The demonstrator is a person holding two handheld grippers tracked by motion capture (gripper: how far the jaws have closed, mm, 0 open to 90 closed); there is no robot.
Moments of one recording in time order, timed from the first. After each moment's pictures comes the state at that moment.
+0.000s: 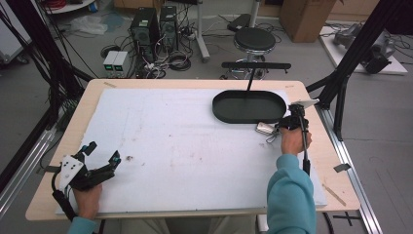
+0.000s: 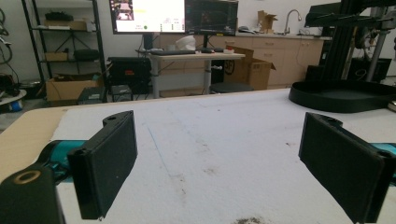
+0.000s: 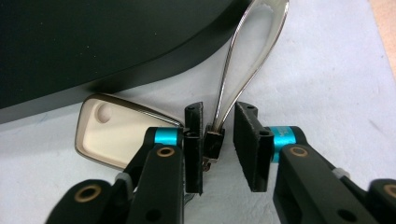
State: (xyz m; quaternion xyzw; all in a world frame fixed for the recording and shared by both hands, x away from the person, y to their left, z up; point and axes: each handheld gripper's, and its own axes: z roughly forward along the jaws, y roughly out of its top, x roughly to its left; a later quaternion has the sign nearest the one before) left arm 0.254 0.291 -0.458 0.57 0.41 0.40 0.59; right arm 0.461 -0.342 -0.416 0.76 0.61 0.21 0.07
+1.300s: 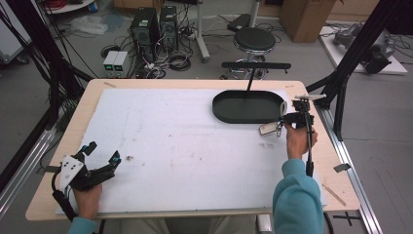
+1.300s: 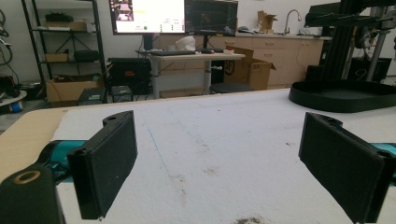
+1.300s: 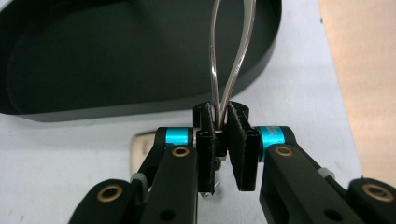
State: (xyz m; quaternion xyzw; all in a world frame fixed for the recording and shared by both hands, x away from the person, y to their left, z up) left arm 0.254 0.291 -0.458 0.57 0.40 0.40 0.59; right arm 0.443 -0.340 -0.382 0.69 0.64 0.29 0.15
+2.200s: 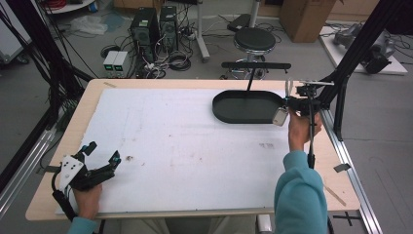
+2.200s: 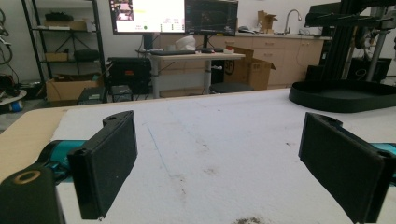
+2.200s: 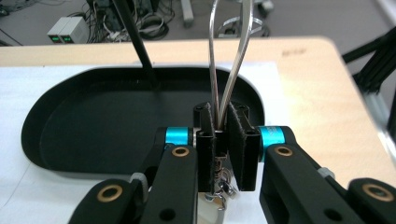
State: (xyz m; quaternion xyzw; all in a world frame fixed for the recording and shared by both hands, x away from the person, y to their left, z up) left arm 0.254 0.291 -0.458 0.57 0.40 0.40 0.59; right arm 0.439 -0.329 -0.327 0.62 0.64 0.35 0.28
